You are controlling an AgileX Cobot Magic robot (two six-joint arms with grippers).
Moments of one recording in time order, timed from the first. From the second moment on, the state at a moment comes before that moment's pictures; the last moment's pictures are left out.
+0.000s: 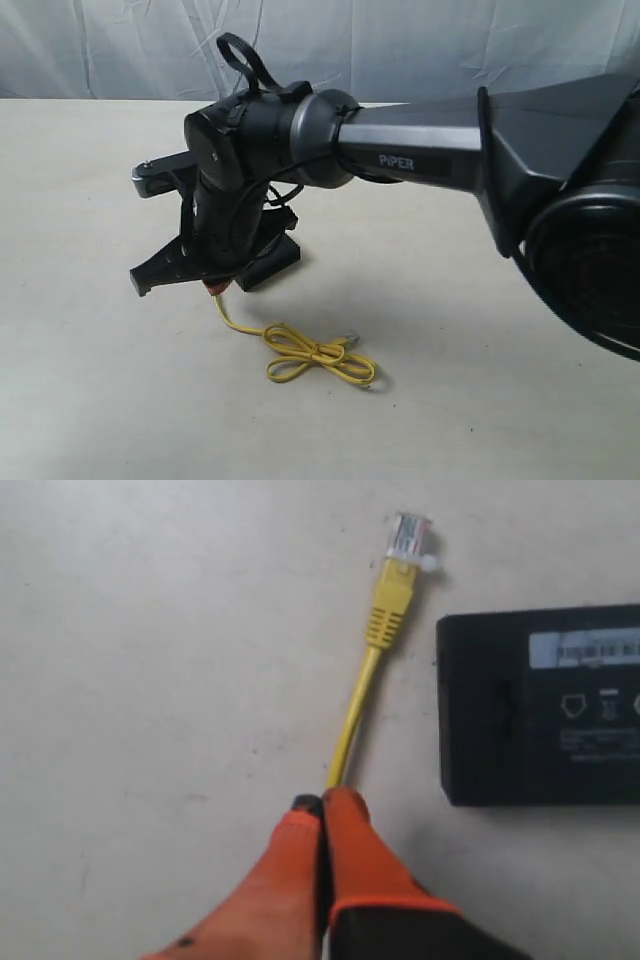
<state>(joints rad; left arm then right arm) -0.08 0.00 -0.01 0.02 0.25 0.01 0.90 2.24 -1.74 0.11 0.85 0.16</state>
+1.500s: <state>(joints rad) -0.08 0.00 -0.01 0.02 0.24 0.01 0.90 2.34 -1.78 0.01 0.76 0.22</state>
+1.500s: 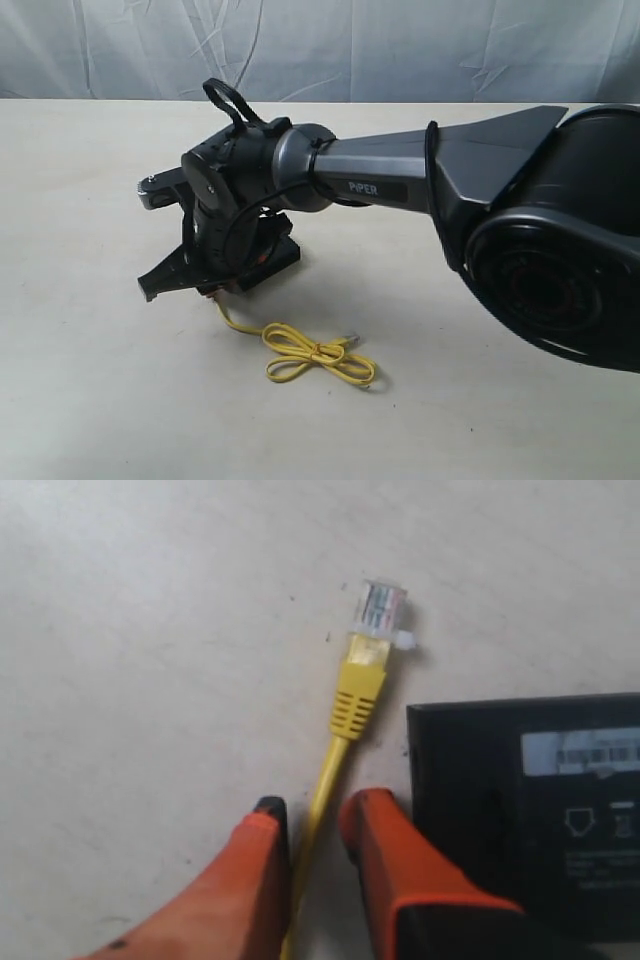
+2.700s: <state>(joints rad) -0.08 0.00 -0.01 0.00 0.18 0.01 0.75 1.86 -1.05 0.10 0.59 -0.14</state>
